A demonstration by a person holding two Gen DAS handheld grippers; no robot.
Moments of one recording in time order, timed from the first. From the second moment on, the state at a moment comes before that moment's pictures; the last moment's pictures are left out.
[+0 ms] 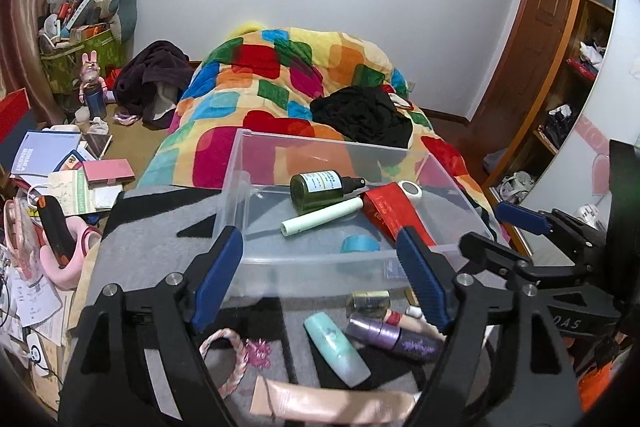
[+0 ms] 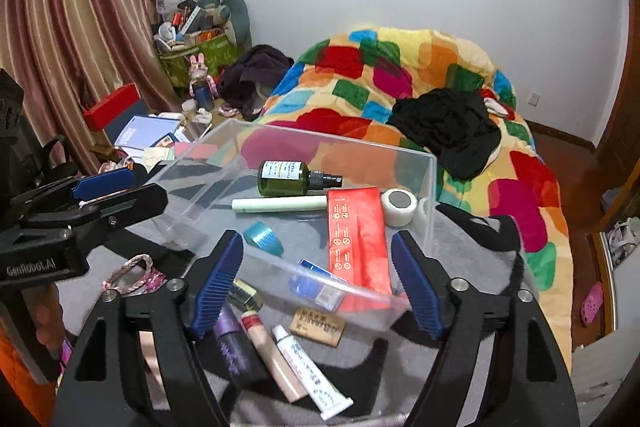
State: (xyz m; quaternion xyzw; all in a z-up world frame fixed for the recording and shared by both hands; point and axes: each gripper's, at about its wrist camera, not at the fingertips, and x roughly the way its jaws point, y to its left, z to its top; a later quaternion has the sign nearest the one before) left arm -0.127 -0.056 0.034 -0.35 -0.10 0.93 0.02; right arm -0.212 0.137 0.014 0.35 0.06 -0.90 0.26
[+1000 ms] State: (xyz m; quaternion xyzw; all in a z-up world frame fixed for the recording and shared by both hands) left arm -0.066 -0.109 -0.051 -0.45 -0.09 0.89 -0.02; right arm -0.184 0.180 -0.058 0.42 0.07 -0.87 0.27
